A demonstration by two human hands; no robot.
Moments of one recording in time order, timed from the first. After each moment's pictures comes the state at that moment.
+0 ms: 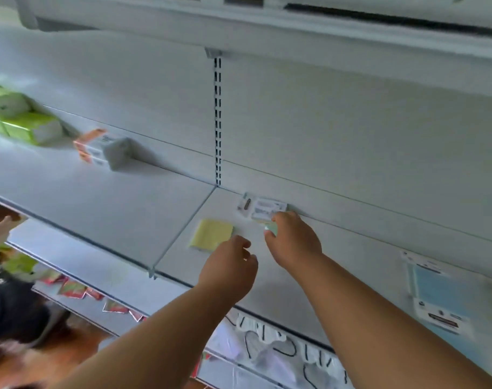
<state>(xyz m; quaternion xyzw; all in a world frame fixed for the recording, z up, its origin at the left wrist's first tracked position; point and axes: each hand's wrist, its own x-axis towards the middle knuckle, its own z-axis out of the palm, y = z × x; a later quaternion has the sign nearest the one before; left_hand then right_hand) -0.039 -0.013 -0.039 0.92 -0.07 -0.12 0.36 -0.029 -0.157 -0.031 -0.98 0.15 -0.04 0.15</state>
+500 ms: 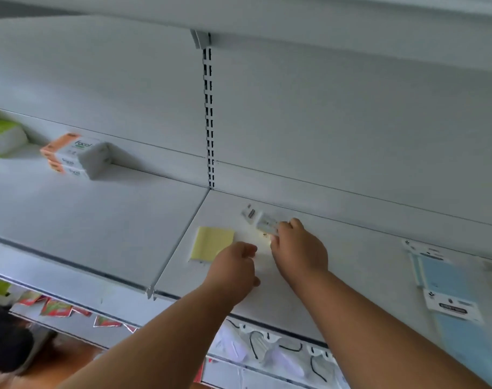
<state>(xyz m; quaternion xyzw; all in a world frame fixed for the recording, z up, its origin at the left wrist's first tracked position) -0.010 -0.010 -0.049 0.81 -0.02 -0.26 0.53 -0.028 -0.147 -0.054 -0.98 0.19 -0.08 0.06</state>
